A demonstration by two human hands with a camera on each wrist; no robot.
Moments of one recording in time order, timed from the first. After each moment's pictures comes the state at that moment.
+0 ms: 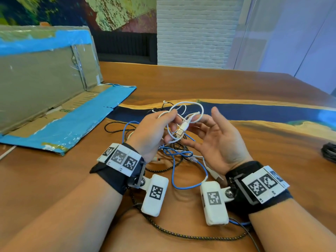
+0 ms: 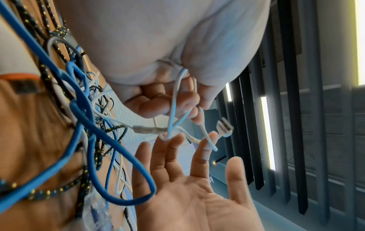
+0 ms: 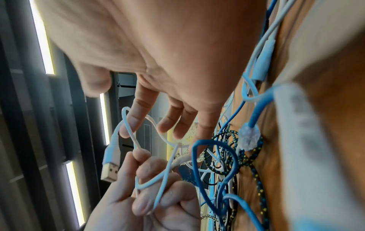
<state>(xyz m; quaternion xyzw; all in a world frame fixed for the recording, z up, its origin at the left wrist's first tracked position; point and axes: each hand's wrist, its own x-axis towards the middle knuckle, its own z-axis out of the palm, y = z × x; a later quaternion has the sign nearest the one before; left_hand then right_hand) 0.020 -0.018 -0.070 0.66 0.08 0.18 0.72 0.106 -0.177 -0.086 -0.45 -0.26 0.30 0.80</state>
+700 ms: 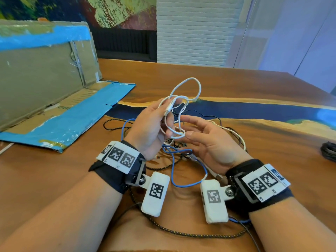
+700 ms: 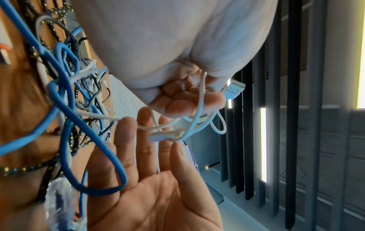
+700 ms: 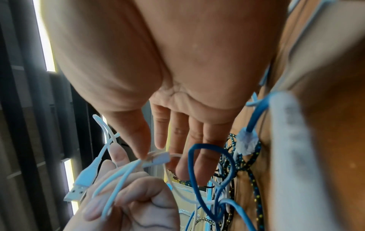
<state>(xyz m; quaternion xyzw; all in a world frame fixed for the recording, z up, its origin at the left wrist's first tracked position) 0.017 -0.022 -0.062 0.55 0.02 0.19 0.81 0.106 -0.173 -0.092 -0.54 -0.30 0.33 0.72</state>
